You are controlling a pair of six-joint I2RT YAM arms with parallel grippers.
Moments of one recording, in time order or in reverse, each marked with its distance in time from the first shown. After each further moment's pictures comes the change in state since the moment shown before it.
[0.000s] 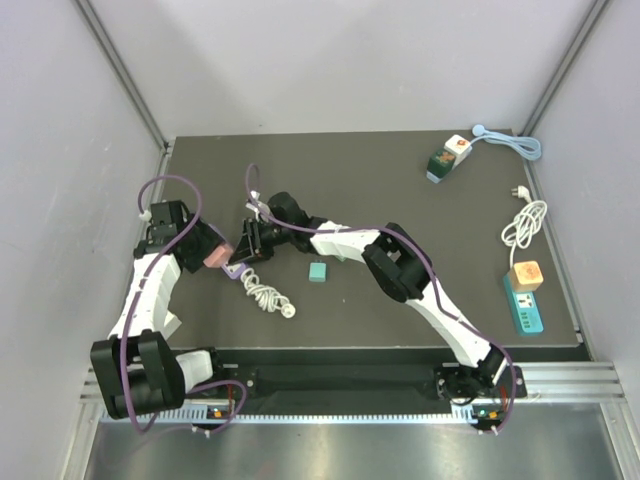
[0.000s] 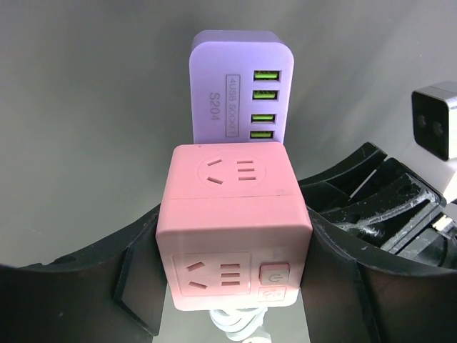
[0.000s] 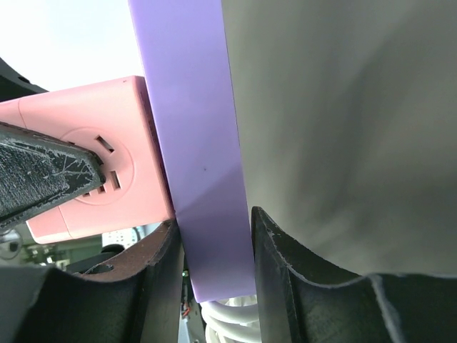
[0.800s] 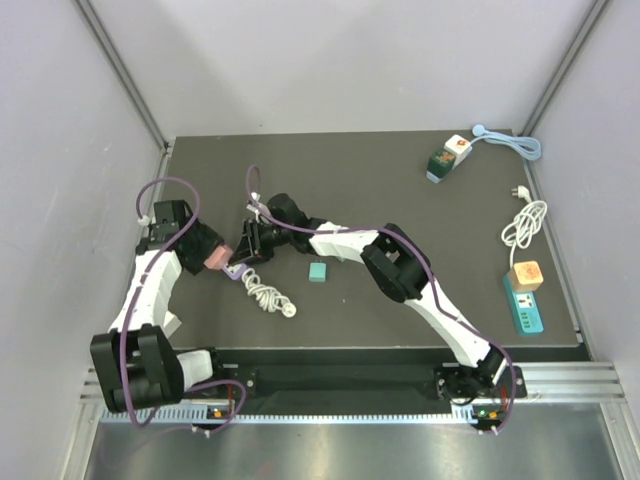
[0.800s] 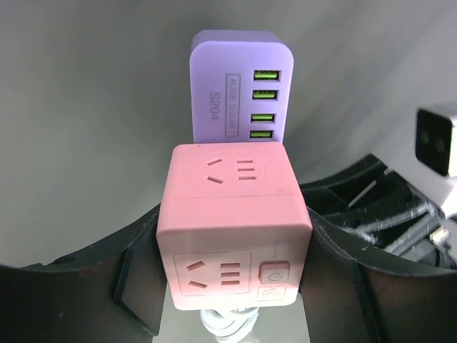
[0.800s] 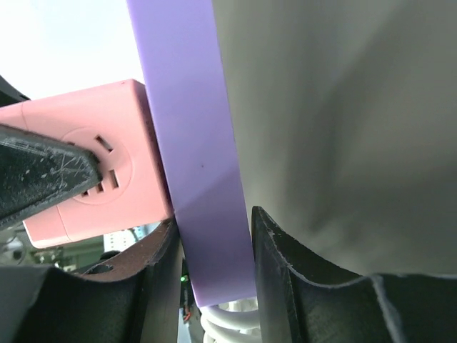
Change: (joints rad) left arm -0.012 0.018 0.005 -0.023 -0.051 -0.086; right arm -0.003 0.024 0.011 0.006 0.006 0.029
